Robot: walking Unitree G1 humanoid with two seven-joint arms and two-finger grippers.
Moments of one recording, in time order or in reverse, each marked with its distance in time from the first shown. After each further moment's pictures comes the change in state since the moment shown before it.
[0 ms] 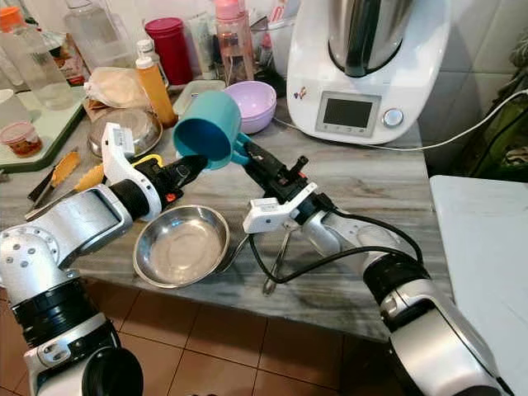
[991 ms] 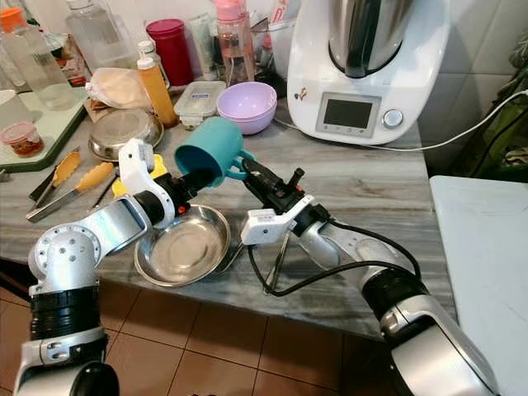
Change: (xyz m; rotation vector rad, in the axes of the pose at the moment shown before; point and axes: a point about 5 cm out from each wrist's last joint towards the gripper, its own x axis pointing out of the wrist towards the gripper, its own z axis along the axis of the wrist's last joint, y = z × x) left arm 0.026 0.034 -0.007 0.213 -0.025 0.183; right arm -0.006 0.016 0.010 0.060 0.027 0.089
